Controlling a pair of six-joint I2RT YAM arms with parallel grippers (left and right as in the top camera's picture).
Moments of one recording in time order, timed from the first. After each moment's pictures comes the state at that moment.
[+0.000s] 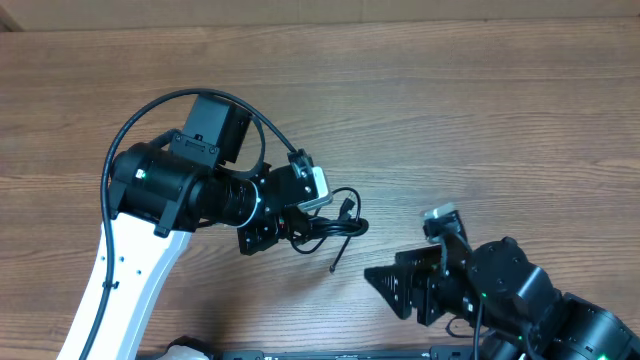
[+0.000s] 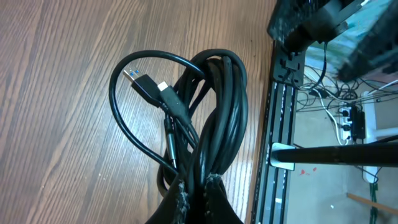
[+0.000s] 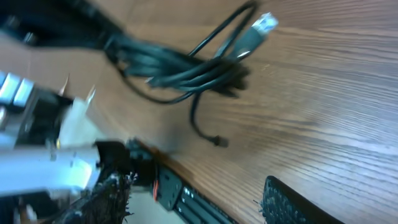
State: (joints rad) left arm -0.38 1.35 1.59 -1.50 0.63 0.82; right arm 0.86 0.69 0.95 -0.87 -0.20 0.65
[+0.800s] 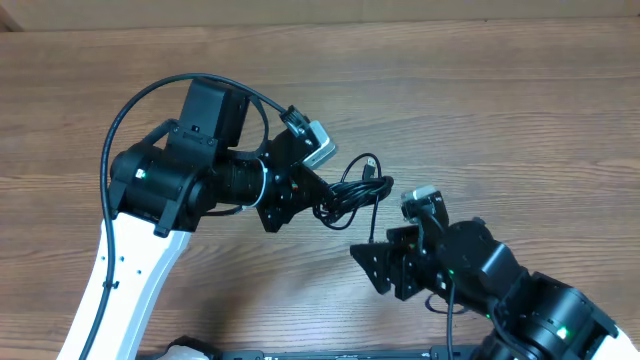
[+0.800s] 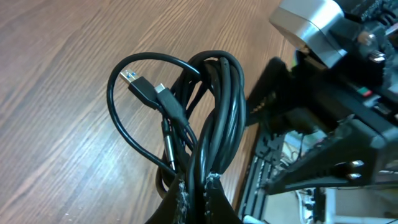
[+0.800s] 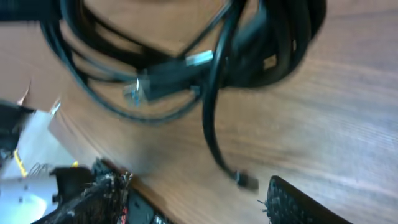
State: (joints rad) left arm -0.38 1.35 1.59 -1.27 0.77 0.39; right arm 0.86 0.81 0.95 -0.77 -0.07 0.61
